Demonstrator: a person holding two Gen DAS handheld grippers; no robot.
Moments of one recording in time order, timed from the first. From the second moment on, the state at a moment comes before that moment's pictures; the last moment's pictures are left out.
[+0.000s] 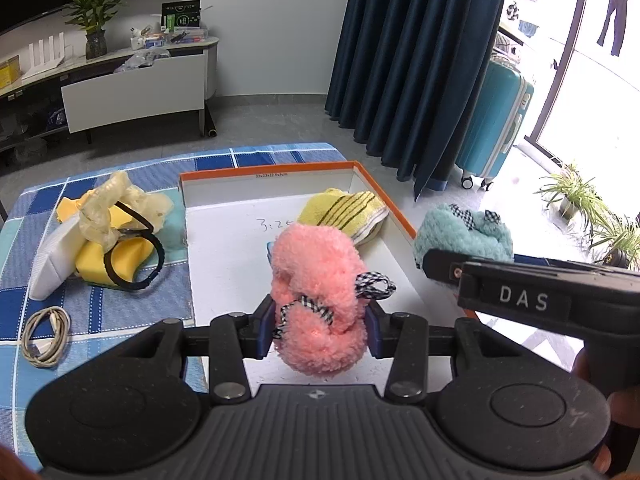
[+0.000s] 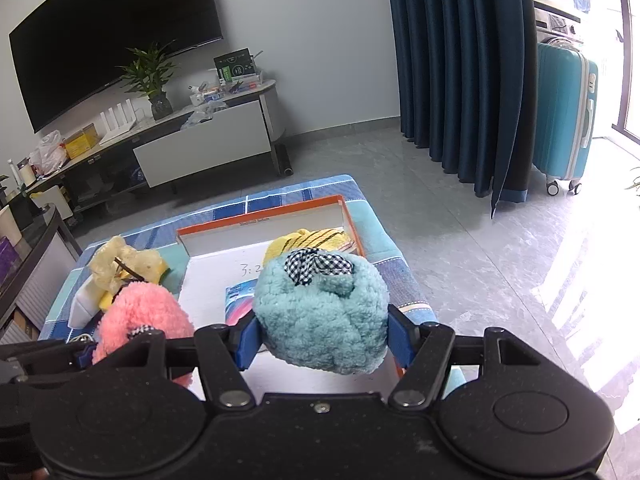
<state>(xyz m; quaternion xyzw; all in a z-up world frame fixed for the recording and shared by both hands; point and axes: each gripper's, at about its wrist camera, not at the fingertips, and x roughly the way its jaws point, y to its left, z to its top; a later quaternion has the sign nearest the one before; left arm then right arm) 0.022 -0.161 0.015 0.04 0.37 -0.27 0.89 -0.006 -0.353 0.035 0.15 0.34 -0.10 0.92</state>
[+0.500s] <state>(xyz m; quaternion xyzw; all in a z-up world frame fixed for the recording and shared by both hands) 0.031 -0.173 0.004 0.04 0.38 -0.28 0.88 0.009 -0.360 0.022 0.14 0.35 -0.09 0.92</state>
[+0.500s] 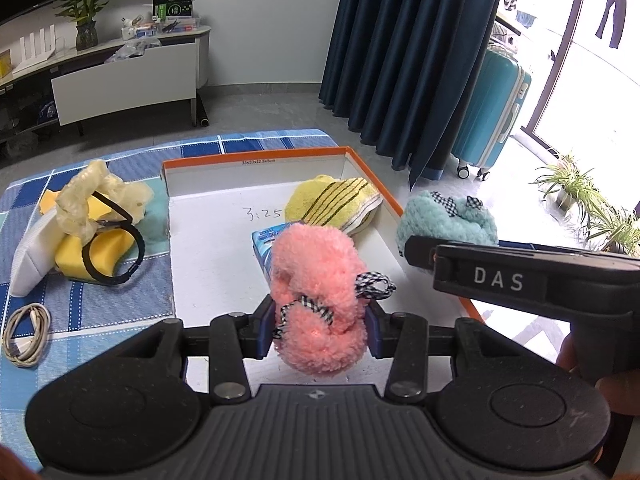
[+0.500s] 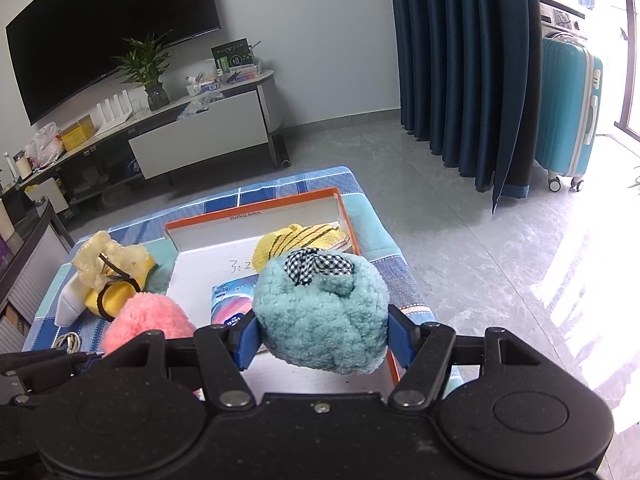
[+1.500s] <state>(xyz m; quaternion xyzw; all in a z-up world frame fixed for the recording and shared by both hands) 0.033 -0.193 -0.014 0.04 0.41 -0.32 0.85 0.023 -0.375 0.022 0.16 0.34 -0.11 0.92</state>
